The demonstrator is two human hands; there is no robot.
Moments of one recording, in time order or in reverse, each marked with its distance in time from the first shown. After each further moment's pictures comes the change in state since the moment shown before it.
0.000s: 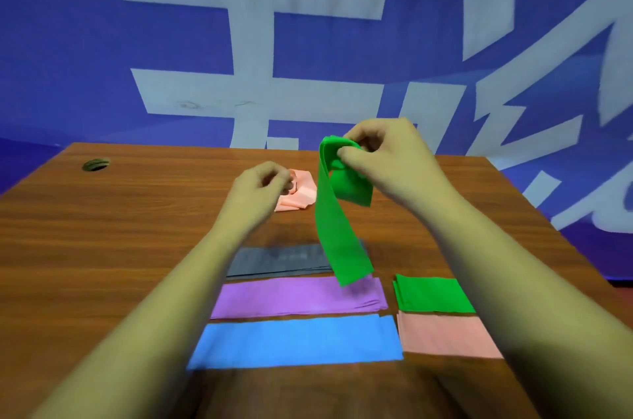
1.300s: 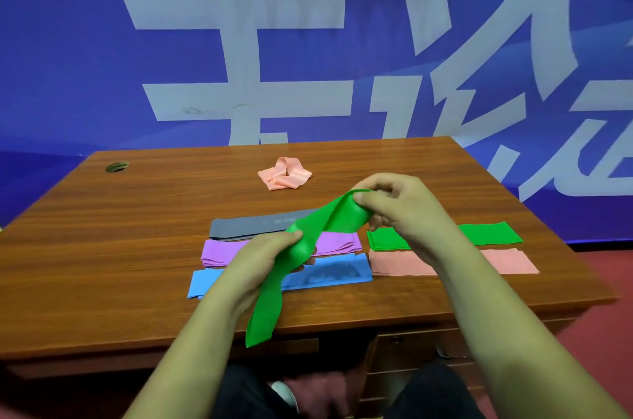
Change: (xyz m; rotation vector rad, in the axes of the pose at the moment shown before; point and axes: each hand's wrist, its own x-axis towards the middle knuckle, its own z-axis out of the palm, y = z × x) left_hand -0.188 0.045 0.007 -0.487 -0.314 -0.449; right_hand -0.163 -0.002 -0.047 0.515 -0.110 0.244
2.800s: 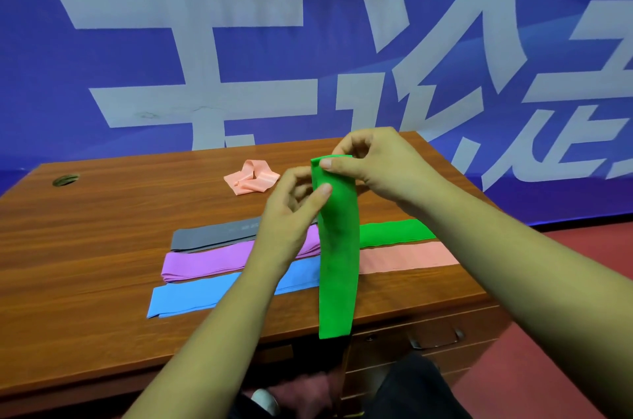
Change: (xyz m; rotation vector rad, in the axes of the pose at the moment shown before) left_hand 0.030 0.039 0.088 -0.072 -0.084 0.618; right_hand 0.021 -0.045 -0.028 -0.229 0.014 -0.057
